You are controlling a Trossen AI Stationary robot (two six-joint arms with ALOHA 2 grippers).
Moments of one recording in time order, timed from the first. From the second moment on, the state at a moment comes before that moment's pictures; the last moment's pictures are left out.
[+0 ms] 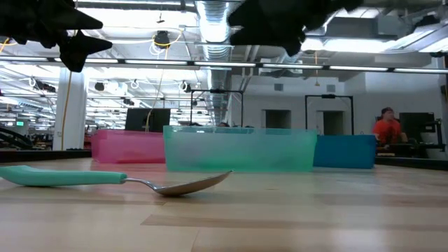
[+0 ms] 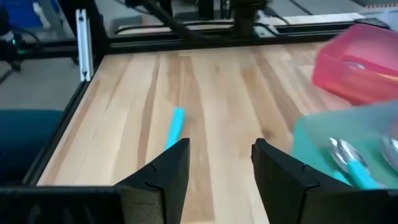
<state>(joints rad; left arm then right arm) -0.14 0.10 0.28 -0.27 -0.27 -0.29 0.44 1.65 0.96 0.27 0.45 0.26</state>
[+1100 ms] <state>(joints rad) -0.14 0.10 0.28 -0.21 -0.21 -0.32 0.51 1.91 1.24 -0.13 0.50 0.41</state>
